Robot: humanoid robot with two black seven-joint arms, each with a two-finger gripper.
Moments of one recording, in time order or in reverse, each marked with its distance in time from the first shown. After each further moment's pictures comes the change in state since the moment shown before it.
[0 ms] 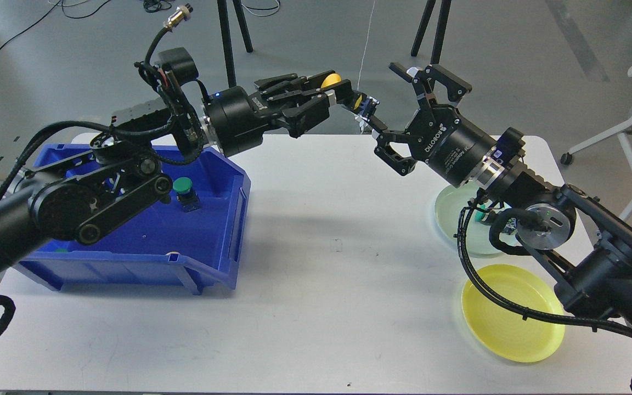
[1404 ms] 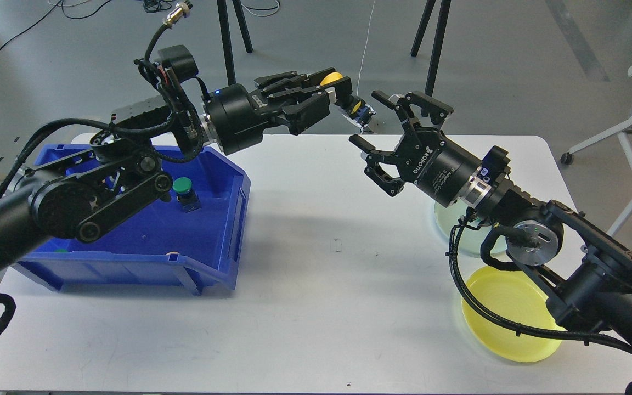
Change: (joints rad) left arm -0.005 0.001 -0.002 0.002 -0.005 -0.001 0.000; right arm -0.039 0.025 -0.023 -0.006 -0.026 0.011 -0.002
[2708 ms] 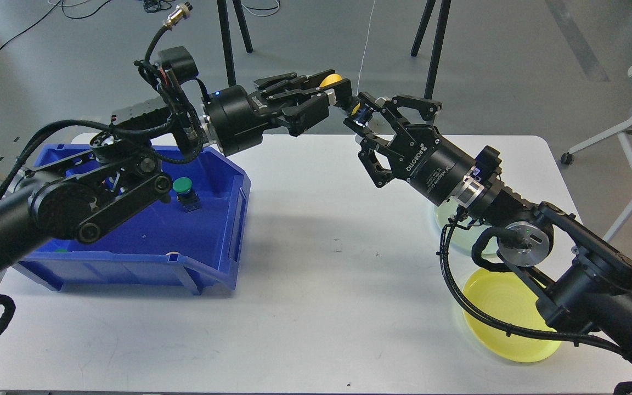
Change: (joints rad) left arm 0.003 -0.001 -0.001 -0.003 -0.003 0.001 0.000; right arm -0.003 0.037 0.015 -0.004 0.001 0.017 0.022
